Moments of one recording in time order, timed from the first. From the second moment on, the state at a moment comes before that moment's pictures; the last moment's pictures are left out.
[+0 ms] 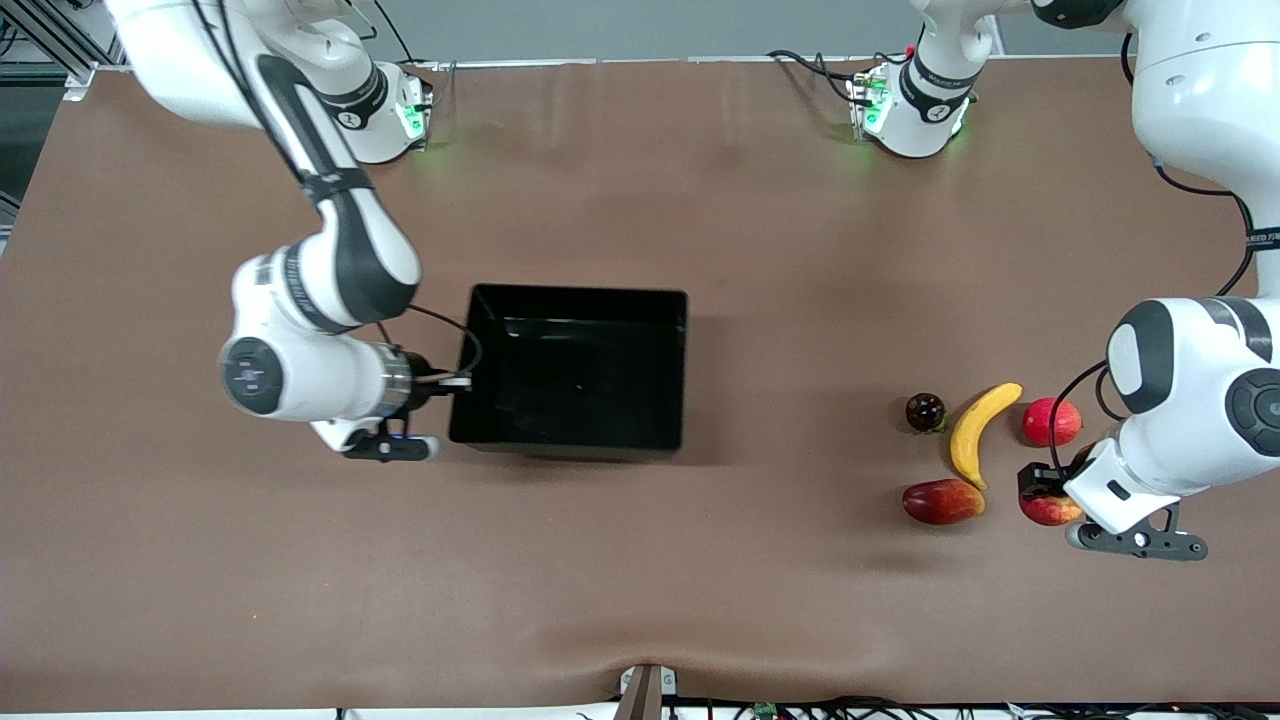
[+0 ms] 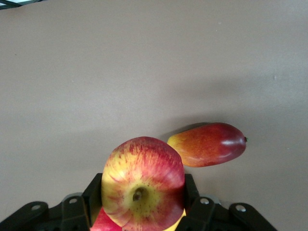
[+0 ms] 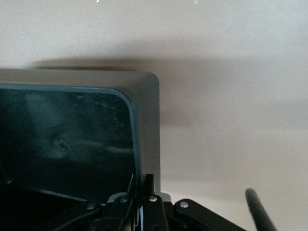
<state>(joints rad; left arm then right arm) 0.05 0.62 -0.09 -1.36 0.13 2.05 0.05 0.28 0.53 0.07 -1.57 0.30 1.91 0.27</state>
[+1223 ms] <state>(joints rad) -0.07 0.54 -0.14 -1.36 0.13 1.96 -0.28 0.40 0.63 0.04 -1.31 0.29 1.80 0.44</state>
